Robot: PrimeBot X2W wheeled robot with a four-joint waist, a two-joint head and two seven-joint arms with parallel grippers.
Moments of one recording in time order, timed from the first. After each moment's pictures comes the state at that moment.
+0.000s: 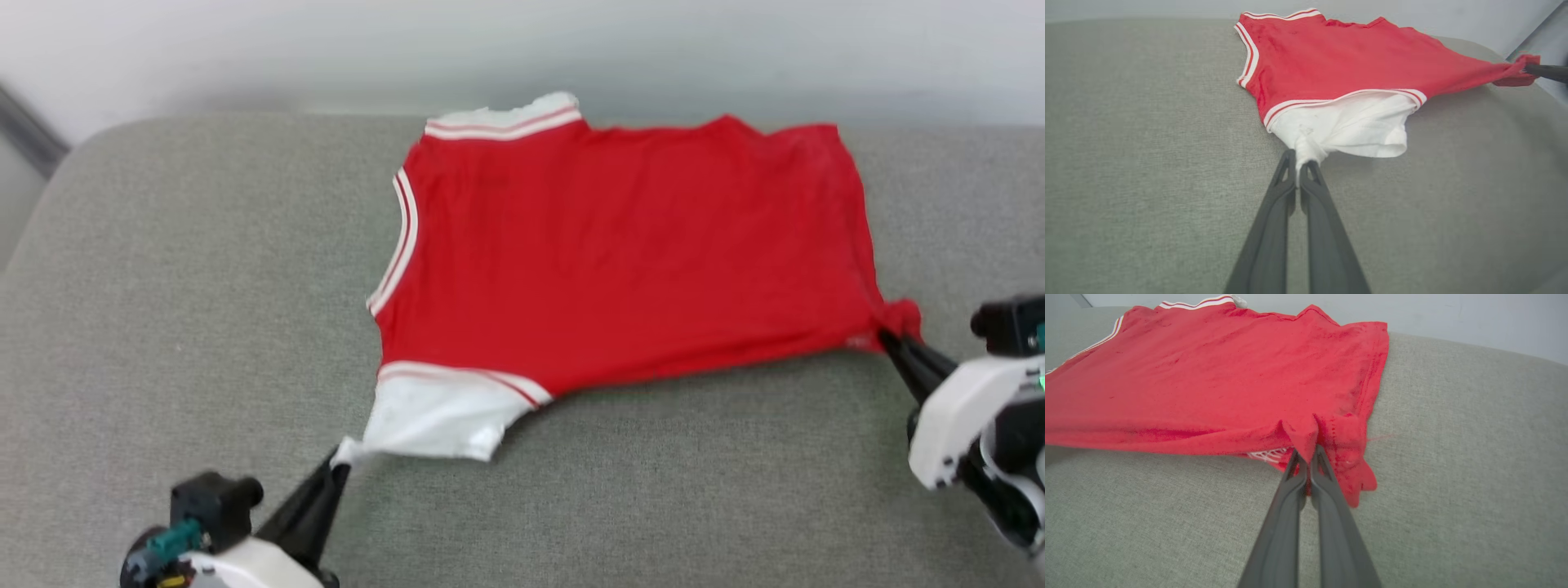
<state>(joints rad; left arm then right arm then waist) -0.02 0.62 -0.51 -0.10 -0.73 0.15 -0.10 -0.39 -0.53 0.33 0.41 0.61 0.13 0.13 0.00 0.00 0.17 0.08</state>
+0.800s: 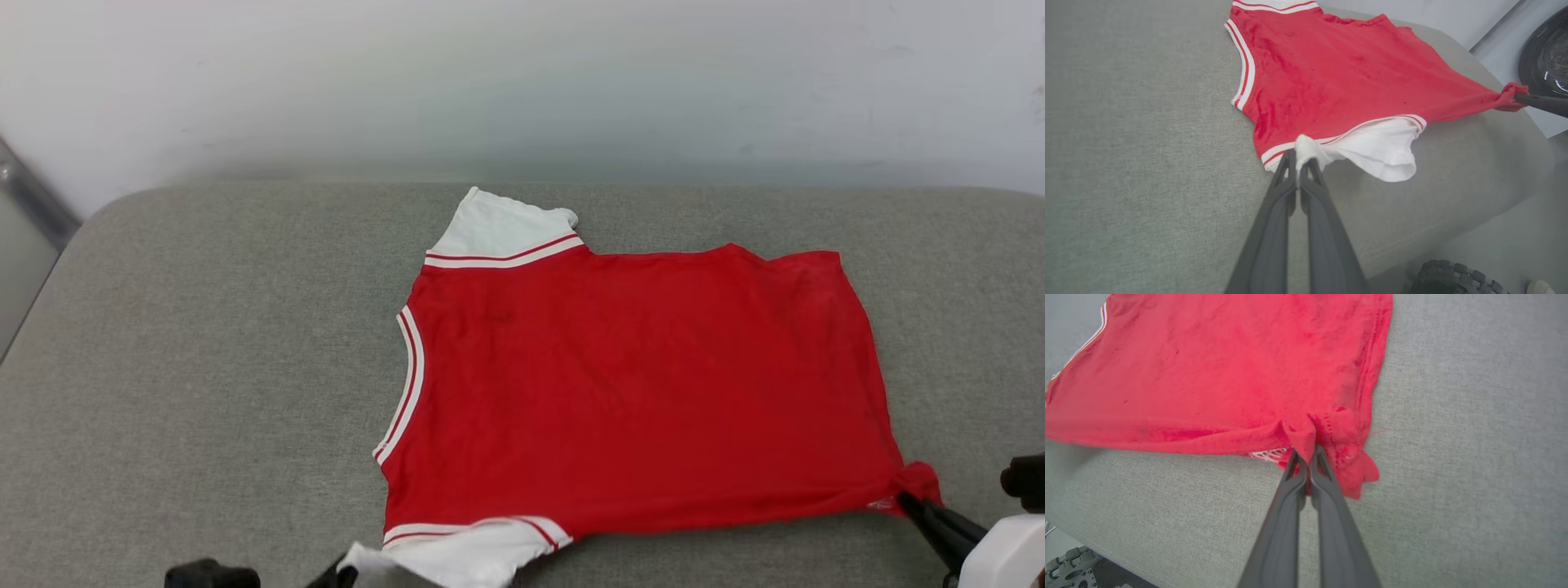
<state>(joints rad) 0.23 0.73 -0.53 -0.30 -0.84 0.17 -0.02 0.09 -0.55 0.14 0.06 0.67 0.13 0.33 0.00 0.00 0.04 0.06</state>
